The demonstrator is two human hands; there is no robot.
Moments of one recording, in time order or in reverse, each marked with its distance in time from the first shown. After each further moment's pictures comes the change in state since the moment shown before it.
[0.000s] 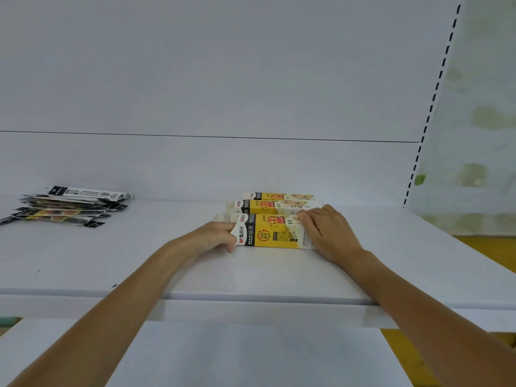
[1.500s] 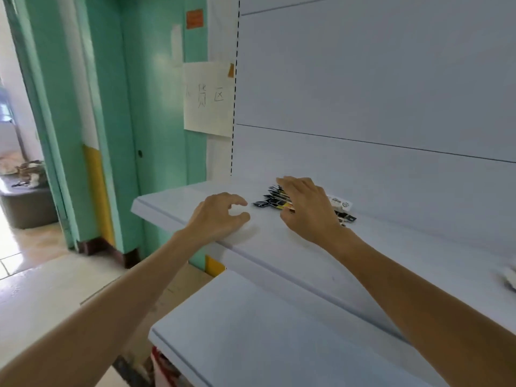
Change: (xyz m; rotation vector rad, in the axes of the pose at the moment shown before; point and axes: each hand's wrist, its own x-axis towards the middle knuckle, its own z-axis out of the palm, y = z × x) left_hand -0.169 -0.223 -0.300 0.433 0.868 -0.134; right_hand 0.144 -0.441 0.161 0.133 -0.063 -0.629
